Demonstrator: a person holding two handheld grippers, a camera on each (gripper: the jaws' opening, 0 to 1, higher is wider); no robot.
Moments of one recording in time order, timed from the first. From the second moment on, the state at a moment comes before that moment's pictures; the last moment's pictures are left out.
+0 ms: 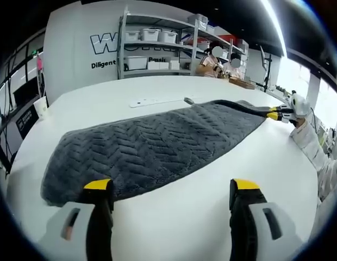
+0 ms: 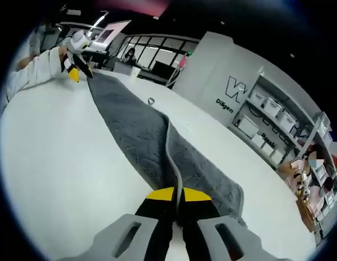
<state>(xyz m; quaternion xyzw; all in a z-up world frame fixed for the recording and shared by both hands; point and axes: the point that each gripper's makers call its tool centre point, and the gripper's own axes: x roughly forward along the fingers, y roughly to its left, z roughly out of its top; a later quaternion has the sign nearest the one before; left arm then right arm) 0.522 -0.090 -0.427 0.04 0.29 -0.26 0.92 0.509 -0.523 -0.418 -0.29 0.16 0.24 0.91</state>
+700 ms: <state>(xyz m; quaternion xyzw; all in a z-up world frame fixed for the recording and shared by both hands) 0.520 -0.089 -0.430 0.04 0.30 -0.26 0.92 0.491 -0.519 -0.433 -0.24 0.20 0.28 0.91</state>
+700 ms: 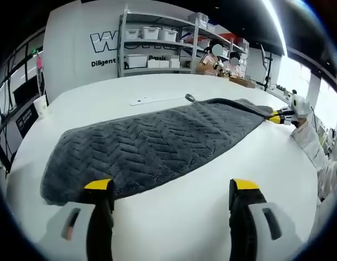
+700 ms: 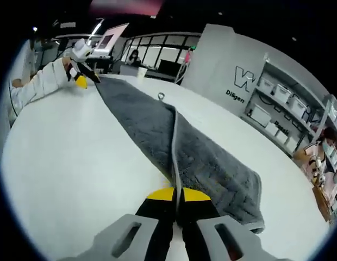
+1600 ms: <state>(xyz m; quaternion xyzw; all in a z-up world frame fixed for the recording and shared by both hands) 0.521 -0.090 -0.431 0.04 0.30 -0.26 0.92 0.459 -0.533 -0.441 -0.19 0.21 0.30 0.91</state>
